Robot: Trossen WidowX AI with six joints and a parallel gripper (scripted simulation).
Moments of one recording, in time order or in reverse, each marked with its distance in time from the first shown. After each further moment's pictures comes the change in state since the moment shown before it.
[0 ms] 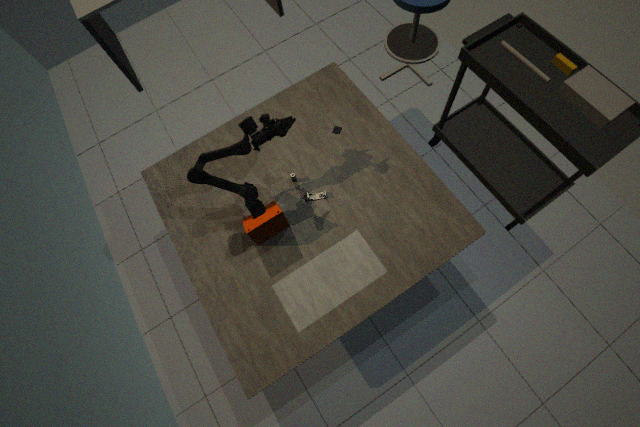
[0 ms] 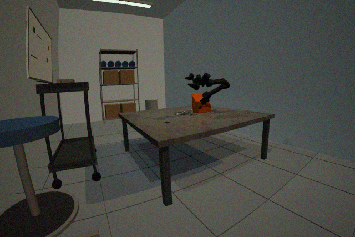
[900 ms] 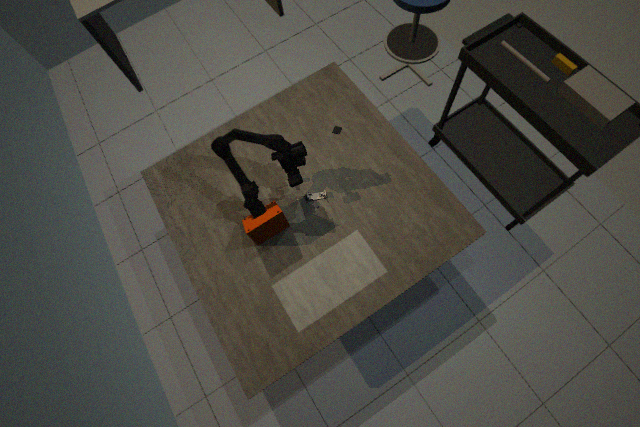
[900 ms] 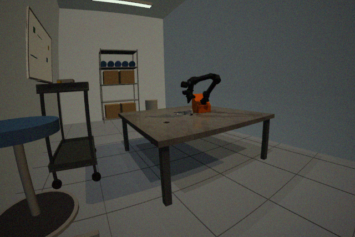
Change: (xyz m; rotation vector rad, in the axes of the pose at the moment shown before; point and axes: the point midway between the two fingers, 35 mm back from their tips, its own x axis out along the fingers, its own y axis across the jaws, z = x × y) arm -0.089 0.028 -0.234 0.654 1.518 0.339
